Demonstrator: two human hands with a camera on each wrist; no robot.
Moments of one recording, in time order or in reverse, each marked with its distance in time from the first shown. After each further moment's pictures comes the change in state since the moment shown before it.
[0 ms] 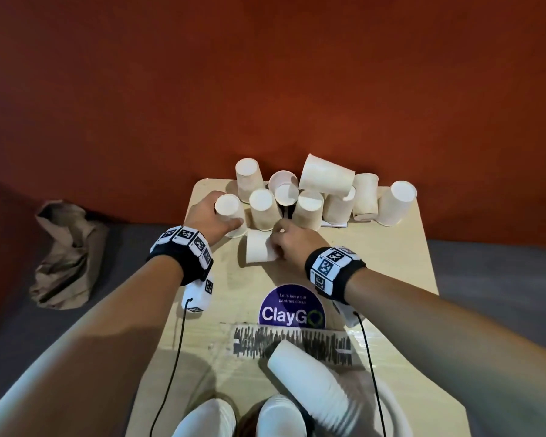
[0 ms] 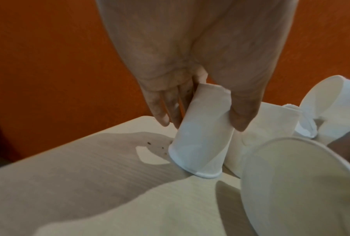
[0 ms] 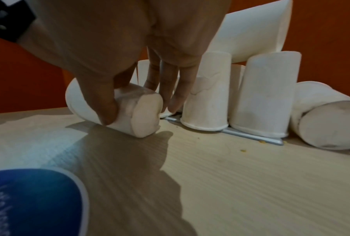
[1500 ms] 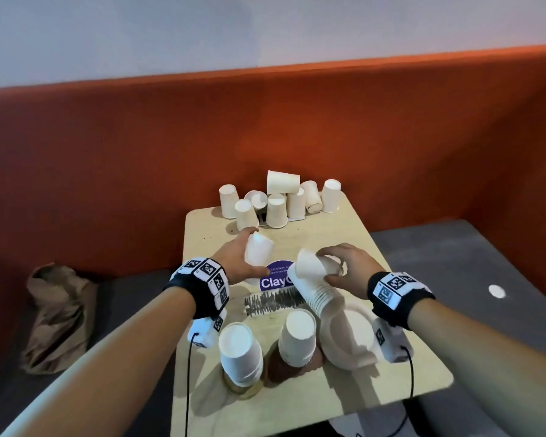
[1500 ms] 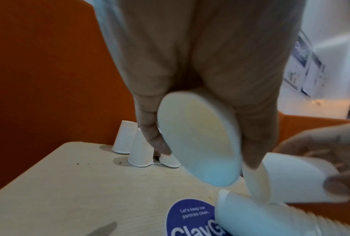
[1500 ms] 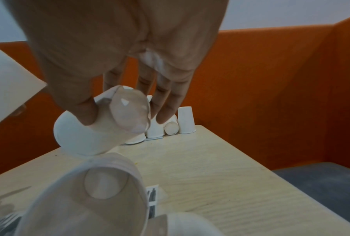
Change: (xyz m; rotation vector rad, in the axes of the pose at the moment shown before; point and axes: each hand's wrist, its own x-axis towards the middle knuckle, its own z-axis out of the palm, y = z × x) left_hand -0.178 0.009 -0.024 0.264 -0.390 0.454; right_hand -0.237 -0.055 0.032 0.346 0.417 0.453
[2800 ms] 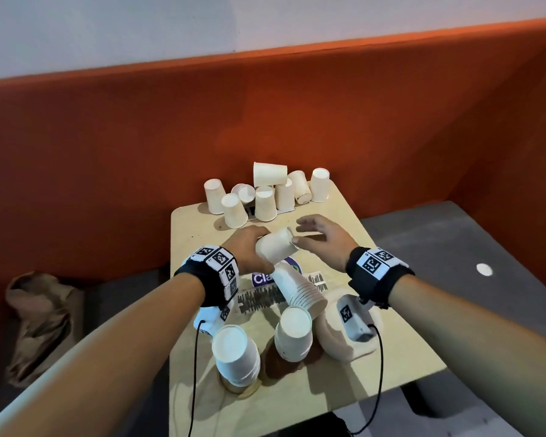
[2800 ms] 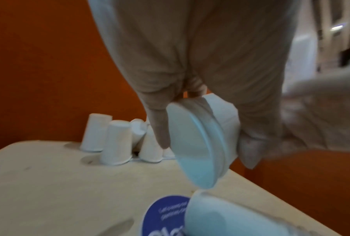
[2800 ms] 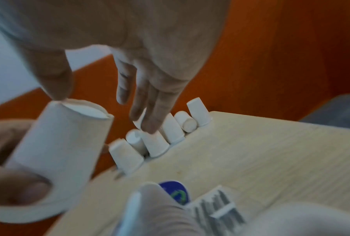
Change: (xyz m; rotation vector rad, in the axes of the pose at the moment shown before) left_hand 0.024 0.032 0.011 0.158 -0.057 0.135; right_hand 0.024 -0.039 -0.002 0.585 0.068 0.099
